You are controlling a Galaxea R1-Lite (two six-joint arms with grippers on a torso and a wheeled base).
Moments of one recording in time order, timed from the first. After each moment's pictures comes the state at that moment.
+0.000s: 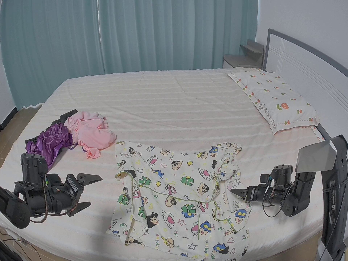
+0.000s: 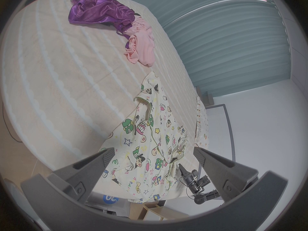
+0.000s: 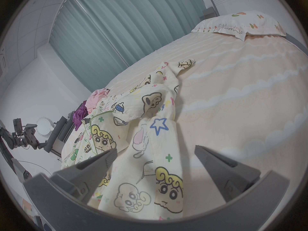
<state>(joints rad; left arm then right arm) -0.09 1.60 -0.26 -0.71 -0.36 -1.03 0.15 2.49 -0.56 -1.34 0.39 0.32</state>
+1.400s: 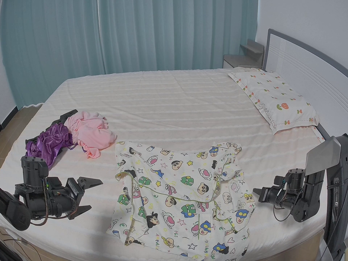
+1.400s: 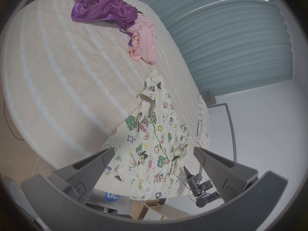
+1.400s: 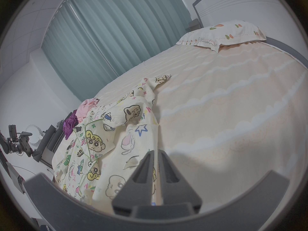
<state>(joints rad) -0.10 1.60 -0.24 -0.71 -0.36 -1.03 0.06 2.48 -0.38 -1.55 0.31 0.32</state>
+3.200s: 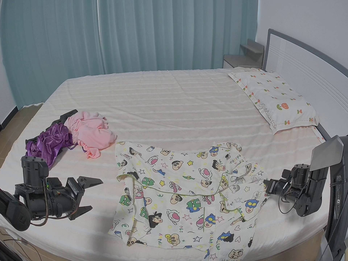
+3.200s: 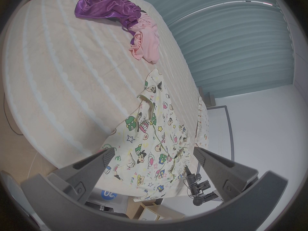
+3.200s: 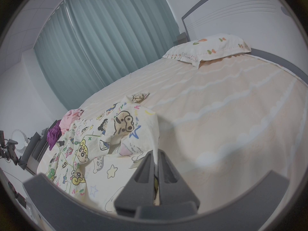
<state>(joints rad) -0.11 1.59 -0.24 -0.71 -0.35 -1.07 -0.05 2.48 -0.45 -1.55 0.22 0.29</state>
